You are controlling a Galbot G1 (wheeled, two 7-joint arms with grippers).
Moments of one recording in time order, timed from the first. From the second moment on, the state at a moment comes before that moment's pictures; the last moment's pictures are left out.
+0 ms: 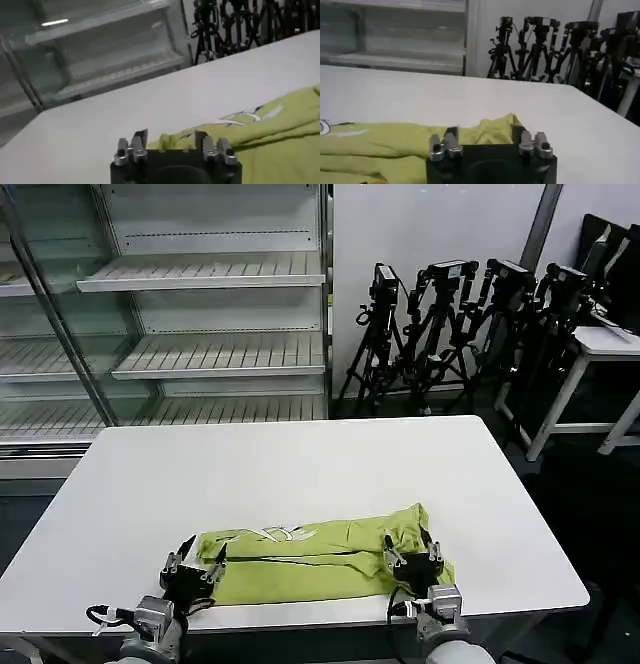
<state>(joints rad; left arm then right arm) 1.55 -1.04 -0.41 -2.25 -0.32 0.49 -0.31 -1.43 1.28 0.25 2.14 0.17 -0.41 0.31</state>
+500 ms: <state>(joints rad) 1.48 -1.17 -0.39 -2.16 -0.51 0.53 -0.39 -1.56 1.32 0.29 2.22 0.15 -0.39 0.31</state>
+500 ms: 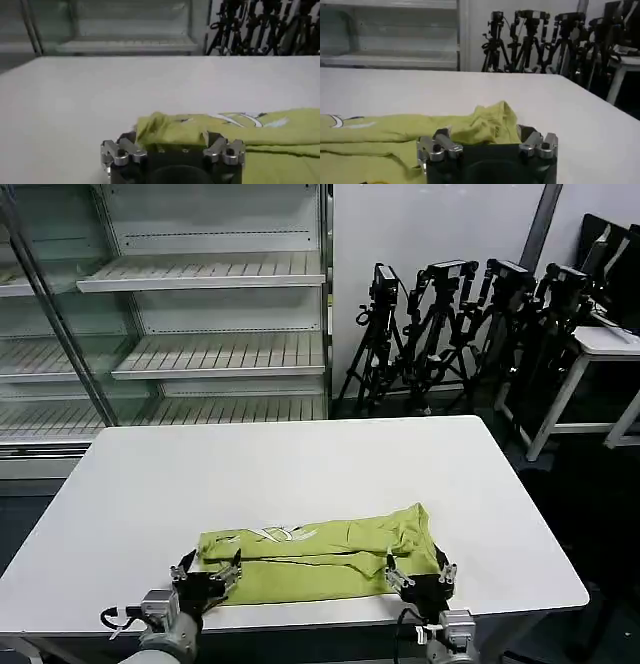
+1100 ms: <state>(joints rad) 1.44 -1.19 -0.40 -2.08 -0.66 0.53 -0.40 -1.64 1.34 0.33 2.27 0.15 -0.36 0.32</state>
